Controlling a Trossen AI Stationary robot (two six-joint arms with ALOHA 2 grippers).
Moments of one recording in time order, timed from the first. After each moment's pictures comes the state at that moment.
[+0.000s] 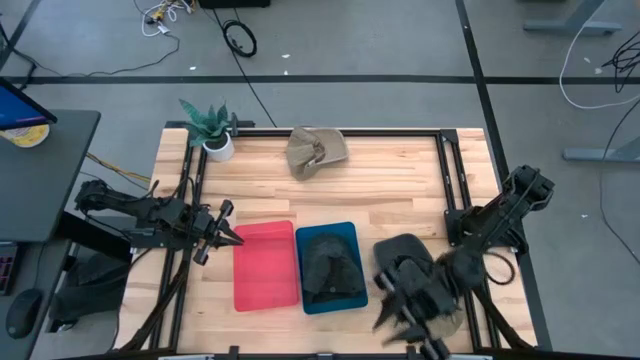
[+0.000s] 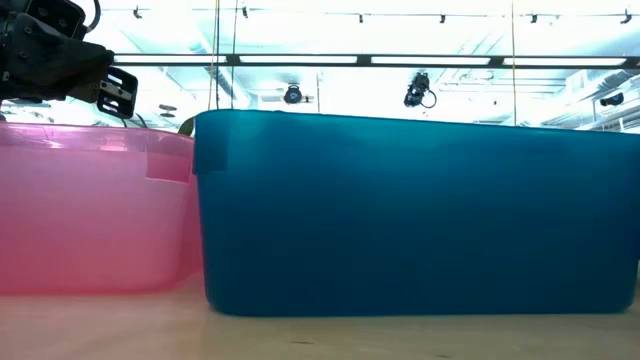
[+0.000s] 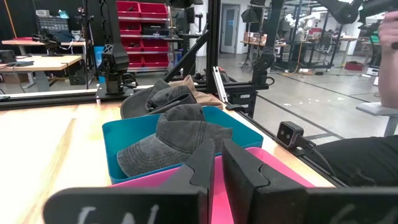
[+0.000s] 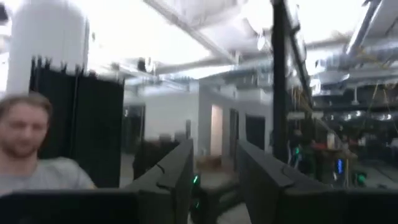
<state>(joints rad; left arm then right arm) -0.29 0.08 0.01 0.08 0.05 -0.04 0.81 1.55 1.05 0.96 0.21 -0.14</state>
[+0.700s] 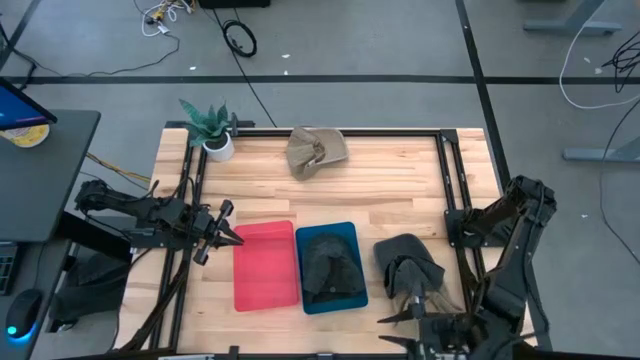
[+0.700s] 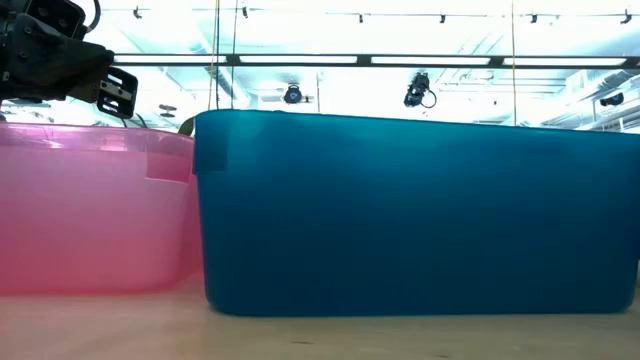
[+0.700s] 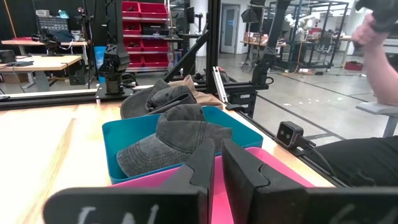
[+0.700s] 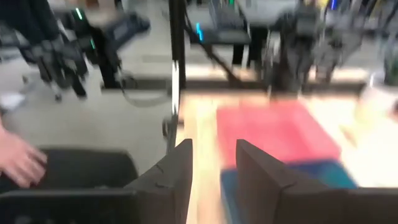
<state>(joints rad) -0.29 0.08 0.01 0.08 0.05 -0.04 1.03 1.63 1.53 -0.47 0.92 0.49</state>
